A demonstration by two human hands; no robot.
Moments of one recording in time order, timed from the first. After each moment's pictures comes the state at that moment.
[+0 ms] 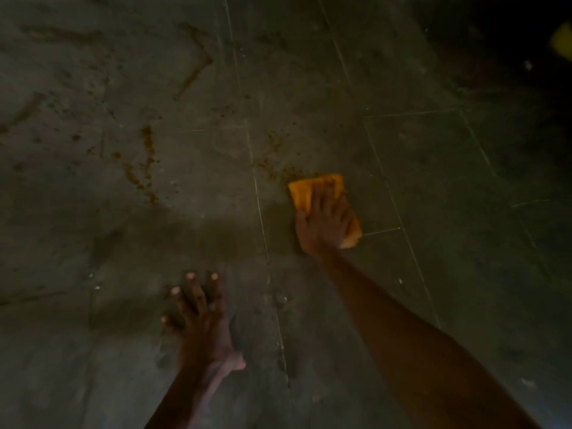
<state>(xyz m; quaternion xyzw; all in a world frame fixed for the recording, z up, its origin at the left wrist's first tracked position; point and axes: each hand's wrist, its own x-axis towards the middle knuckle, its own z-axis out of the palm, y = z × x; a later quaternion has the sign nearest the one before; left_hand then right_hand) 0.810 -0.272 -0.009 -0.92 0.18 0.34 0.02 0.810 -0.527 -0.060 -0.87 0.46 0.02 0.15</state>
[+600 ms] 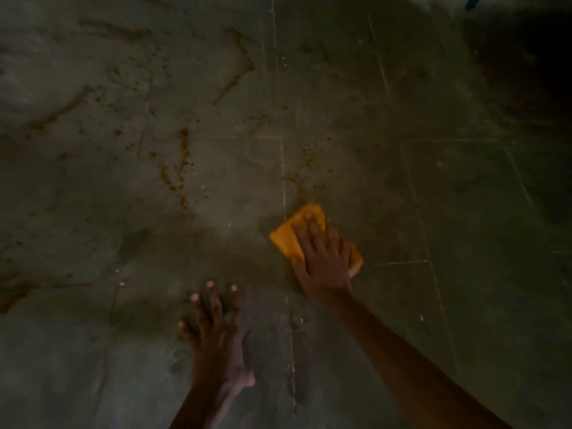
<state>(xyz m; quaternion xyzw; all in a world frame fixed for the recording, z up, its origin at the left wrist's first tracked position) 0.810 -0.269 -0.003 -0.92 0.19 0.35 0.02 0.792 -0.495 -0.060 -0.97 0.22 0.05 0.12</state>
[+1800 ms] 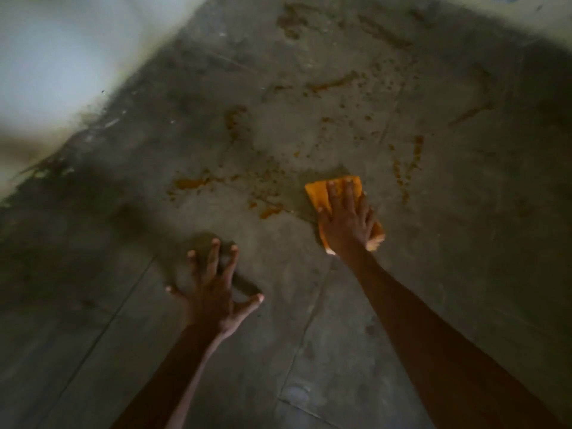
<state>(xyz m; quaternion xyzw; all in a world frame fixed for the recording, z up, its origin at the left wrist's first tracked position) 0.886 0.082 -0.013 -0.97 -0.03 0.23 -0.11 0.995 -0.176 -0.042 -0.98 0.13 0.06 0.13</state>
